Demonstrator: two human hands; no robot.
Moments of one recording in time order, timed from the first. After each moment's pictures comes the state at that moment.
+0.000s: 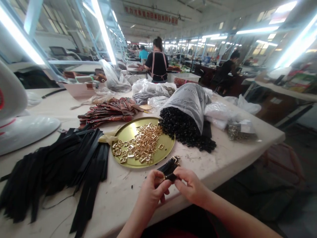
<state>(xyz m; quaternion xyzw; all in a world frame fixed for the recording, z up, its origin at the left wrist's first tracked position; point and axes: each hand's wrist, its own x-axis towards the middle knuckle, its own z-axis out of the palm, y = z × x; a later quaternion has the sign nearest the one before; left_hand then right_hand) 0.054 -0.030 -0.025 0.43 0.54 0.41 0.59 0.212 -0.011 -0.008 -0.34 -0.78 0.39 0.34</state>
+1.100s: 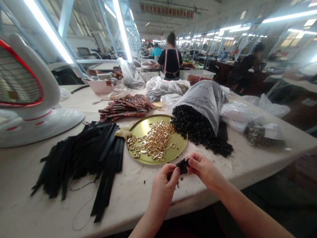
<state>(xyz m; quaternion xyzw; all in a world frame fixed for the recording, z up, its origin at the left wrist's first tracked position) 0.057 -0.023 -0.007 0.49 0.62 0.42 0.45 0.209 0.036 -0.021 -0.37 -0.41 0.73 0.41</state>
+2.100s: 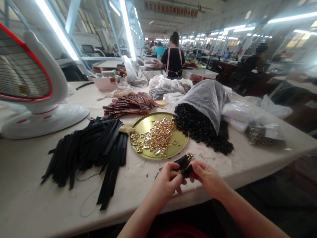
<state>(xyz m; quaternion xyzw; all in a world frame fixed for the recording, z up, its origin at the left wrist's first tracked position) 0.051 -0.031 -0.012 0.43 0.53 0.38 0.62 0.216 0.000 -0.022 -0.35 -0.51 0.70 0.36</state>
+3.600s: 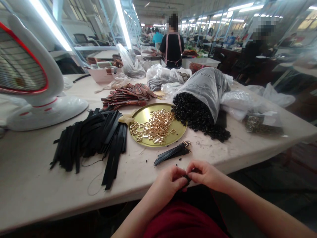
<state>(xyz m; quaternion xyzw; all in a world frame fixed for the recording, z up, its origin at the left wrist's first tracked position) 0.058 -0.069 -0.027 0.50 0.52 0.30 0.63 0.241 -0.024 -0.026 -0.39 -0.69 0.57 0.19</state>
